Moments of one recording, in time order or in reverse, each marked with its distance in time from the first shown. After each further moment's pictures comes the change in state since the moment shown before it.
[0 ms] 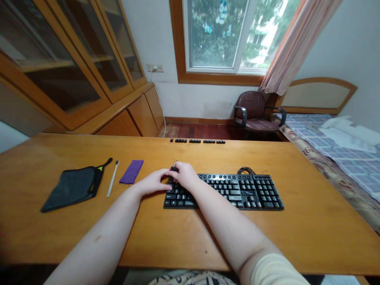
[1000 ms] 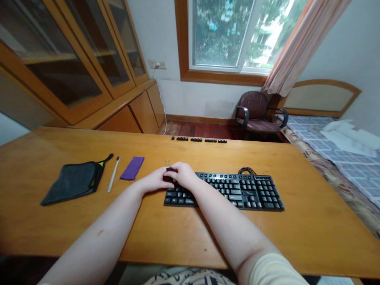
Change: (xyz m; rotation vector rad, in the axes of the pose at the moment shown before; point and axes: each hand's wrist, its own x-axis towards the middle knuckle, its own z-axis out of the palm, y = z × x) left_hand 0.003 0.004 0.004 -0.024 -0.045 0.075; right_hand 0.005 0.009 0.009 -0.020 -0.102 -0.084
